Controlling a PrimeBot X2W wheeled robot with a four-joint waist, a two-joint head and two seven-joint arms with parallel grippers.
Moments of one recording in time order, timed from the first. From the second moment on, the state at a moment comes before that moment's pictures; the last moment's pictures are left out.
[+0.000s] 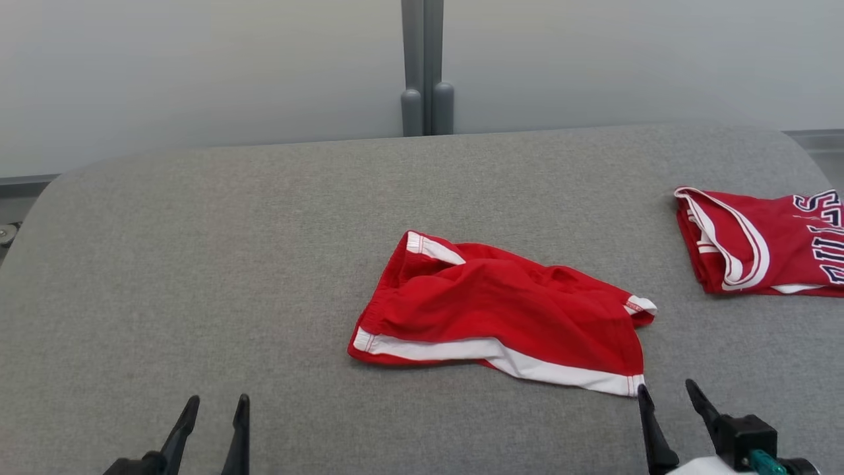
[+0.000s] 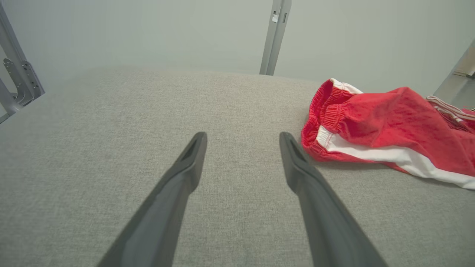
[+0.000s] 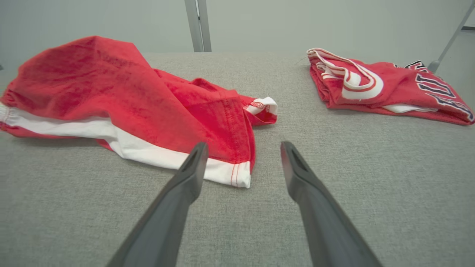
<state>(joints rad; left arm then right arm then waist) 0.17 0.22 -0.13 0.17 -0.39 -0.12 -0.26 0.13 -0.05 -0.02 0.27 0.07 0.13 -0.26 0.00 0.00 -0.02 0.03</state>
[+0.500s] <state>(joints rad) -0.11 0.23 -0.35 0.25 -0.47 -0.13 0.00 -0.03 -0.14 0.06 0.30 0.12 0.13 0.11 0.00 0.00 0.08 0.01</state>
